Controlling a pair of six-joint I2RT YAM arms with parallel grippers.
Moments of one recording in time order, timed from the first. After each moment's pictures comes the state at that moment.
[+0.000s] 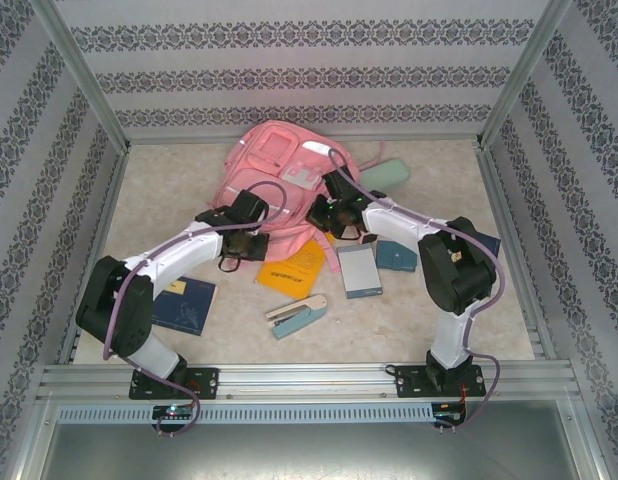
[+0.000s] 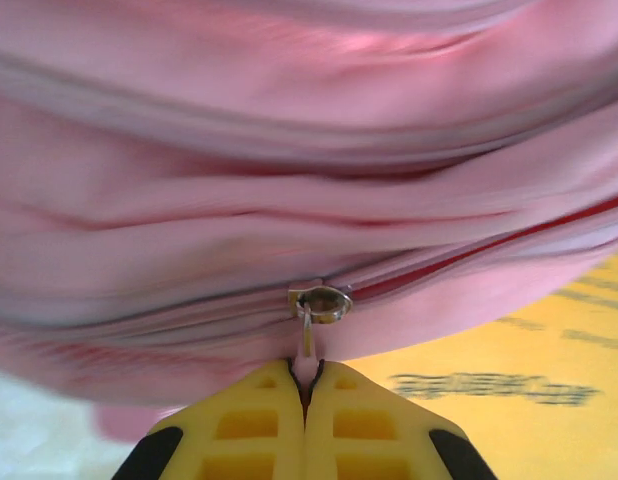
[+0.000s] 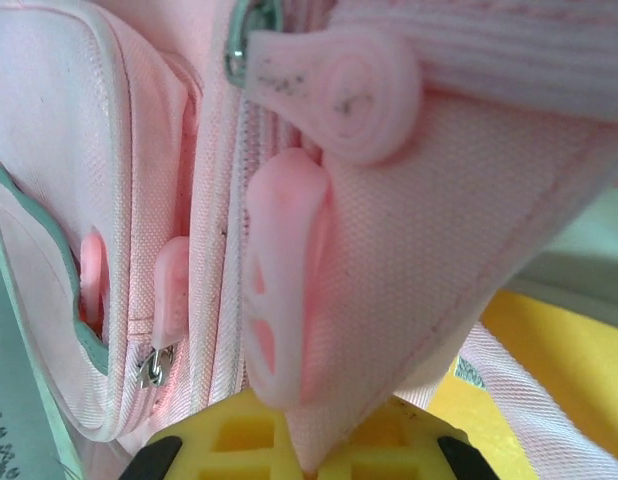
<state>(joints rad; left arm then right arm) -0.45 1.57 1.08 -0.70 -0.03 -0.34 0.51 1.88 1.32 -0.35 -0.26 1.01</state>
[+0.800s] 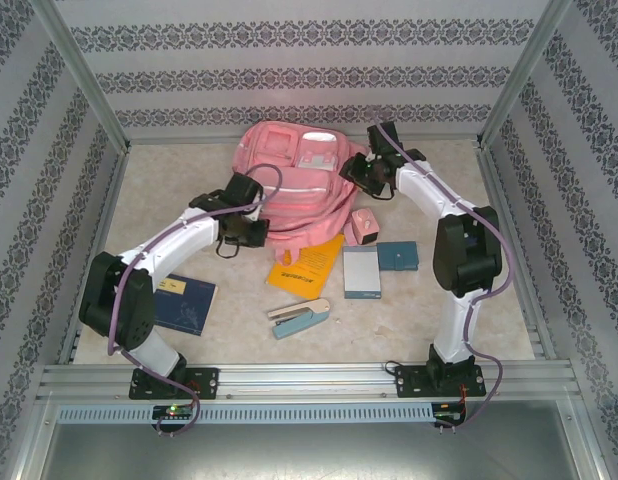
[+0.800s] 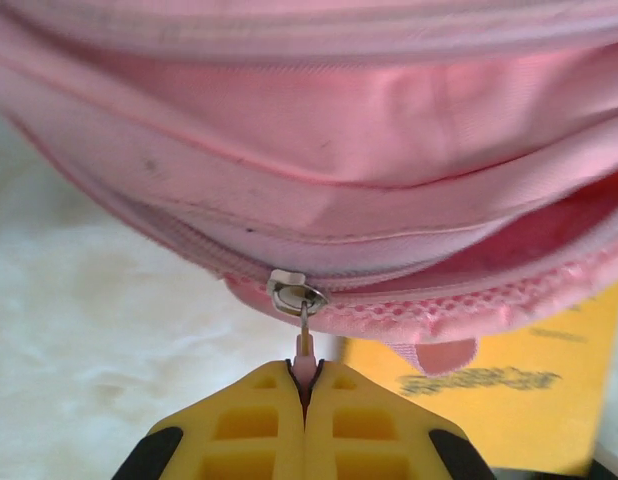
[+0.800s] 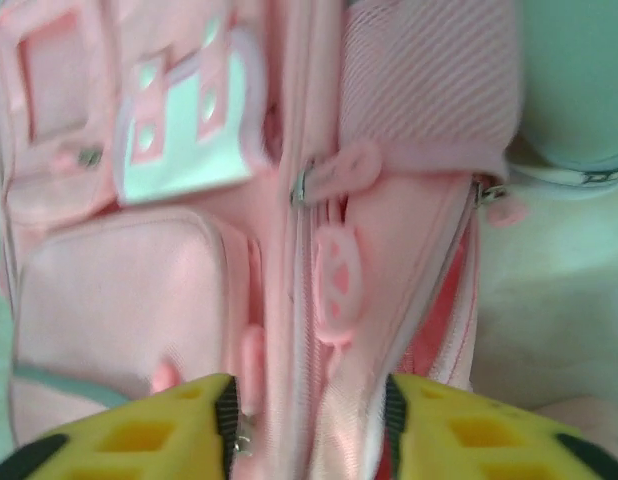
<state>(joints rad) -0.44 1.61 1.21 -0.74 0.11 -0.30 0.26 1.97 1.64 -0.58 -0.23 0.76</state>
